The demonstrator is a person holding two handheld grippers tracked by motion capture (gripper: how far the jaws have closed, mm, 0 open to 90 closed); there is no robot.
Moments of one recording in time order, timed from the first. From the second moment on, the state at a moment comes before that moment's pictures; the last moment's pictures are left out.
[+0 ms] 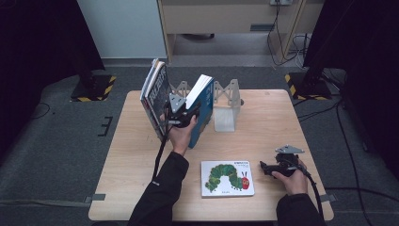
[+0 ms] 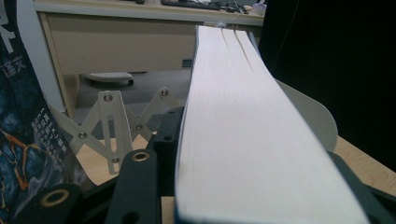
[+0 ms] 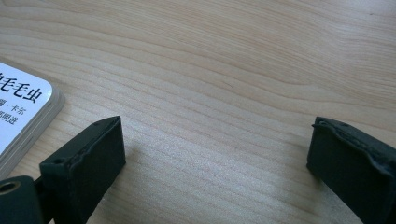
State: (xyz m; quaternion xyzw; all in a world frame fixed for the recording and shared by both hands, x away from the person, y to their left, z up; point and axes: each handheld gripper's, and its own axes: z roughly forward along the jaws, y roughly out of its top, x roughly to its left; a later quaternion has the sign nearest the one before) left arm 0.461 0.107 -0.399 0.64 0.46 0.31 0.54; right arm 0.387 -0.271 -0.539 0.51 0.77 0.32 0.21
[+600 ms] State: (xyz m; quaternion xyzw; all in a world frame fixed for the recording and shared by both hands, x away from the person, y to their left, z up) left arm 0.467 0.100 -0.401 0.63 0.46 0.32 0.53; right arm 0.386 -0.270 -0.539 0.51 0.77 0.32 0.21
